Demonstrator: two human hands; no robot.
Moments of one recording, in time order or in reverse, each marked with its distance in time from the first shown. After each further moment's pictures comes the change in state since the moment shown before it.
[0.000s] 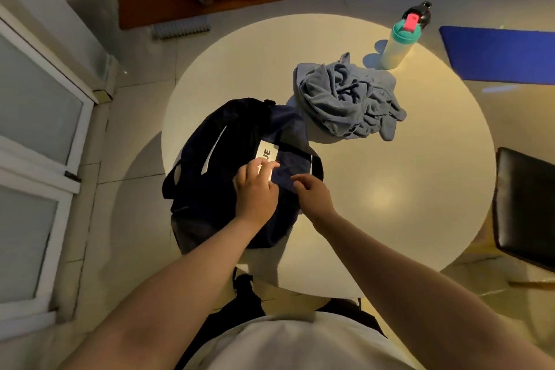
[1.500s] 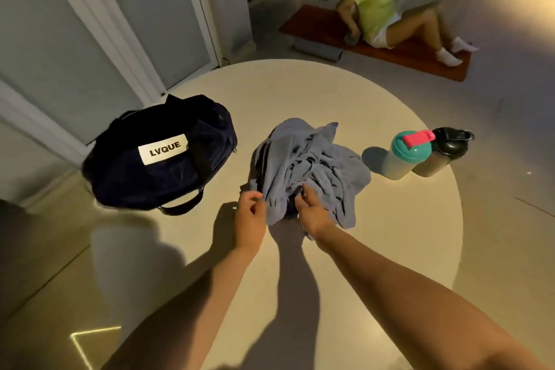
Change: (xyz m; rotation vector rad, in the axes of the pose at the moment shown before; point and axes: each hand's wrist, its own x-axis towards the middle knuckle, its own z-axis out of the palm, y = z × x) left_hand 0.167 0.354 0.233 -0.467 0.701 -0.975; right_hand 0.319 0.054 -0.336 -0.242 -0.849 -0.252
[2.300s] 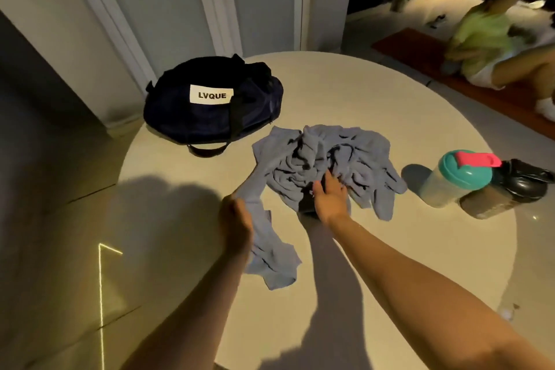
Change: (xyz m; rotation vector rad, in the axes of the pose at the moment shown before) left_hand -0.063 -0.078 0.060 -0.202 0.553 -0.257; right_hand 0.061 0.064 -0.028 -0.485 -0.116 -0.247
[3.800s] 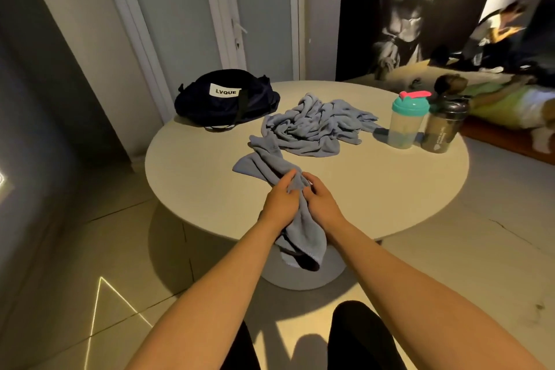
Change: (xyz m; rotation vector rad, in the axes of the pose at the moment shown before) left_hand -0.197 -0.096 0.004 0.093 -0.425 0.406; right_hand -0.226 0.120 0.041 0.504 -0.017 -0.455
